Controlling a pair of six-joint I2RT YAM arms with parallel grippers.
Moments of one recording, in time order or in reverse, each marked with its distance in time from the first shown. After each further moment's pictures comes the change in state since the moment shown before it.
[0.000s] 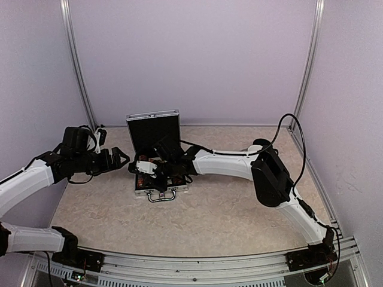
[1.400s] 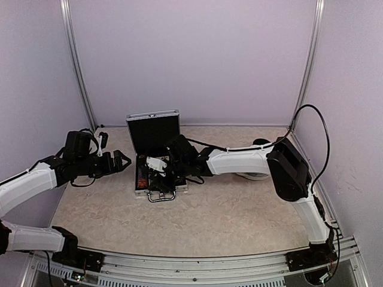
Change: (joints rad) left arm 0.000 0.020 -0.060 0.085 0.004 -0.003; right arm -0.021 -0.202 -0.343 0.208 -0.037 0.112
